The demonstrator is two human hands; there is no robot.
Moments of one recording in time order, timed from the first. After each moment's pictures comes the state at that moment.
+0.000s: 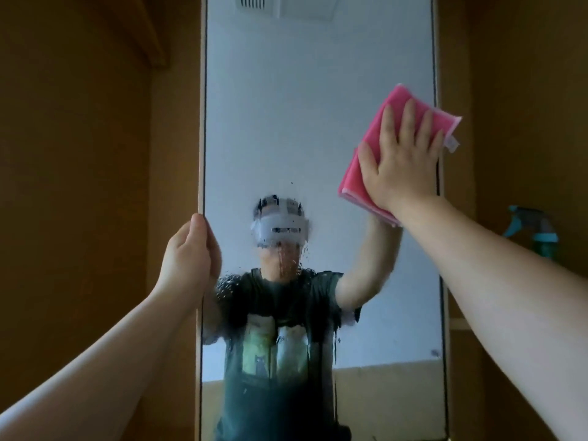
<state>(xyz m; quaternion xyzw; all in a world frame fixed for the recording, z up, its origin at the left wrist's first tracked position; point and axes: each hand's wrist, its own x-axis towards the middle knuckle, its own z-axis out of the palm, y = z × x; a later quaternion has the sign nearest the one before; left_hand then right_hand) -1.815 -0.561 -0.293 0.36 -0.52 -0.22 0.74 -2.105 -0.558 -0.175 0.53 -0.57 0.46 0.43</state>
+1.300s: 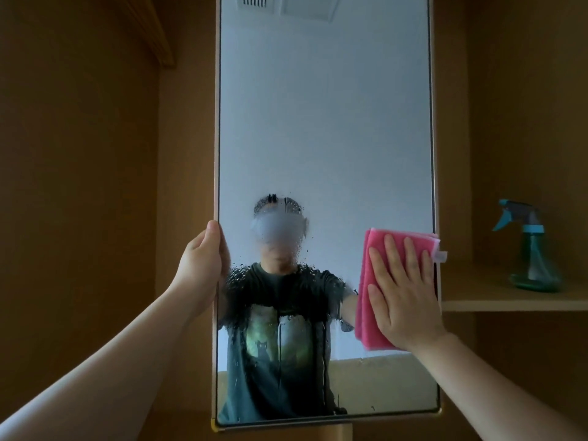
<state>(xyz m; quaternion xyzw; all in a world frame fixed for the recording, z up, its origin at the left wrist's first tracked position) -1.809 -0.560 -0.314 0.37 -0.53 -0.27 0.72 -2.130 -0.554 -0.379 0.66 -0.50 0.36 0.43</state>
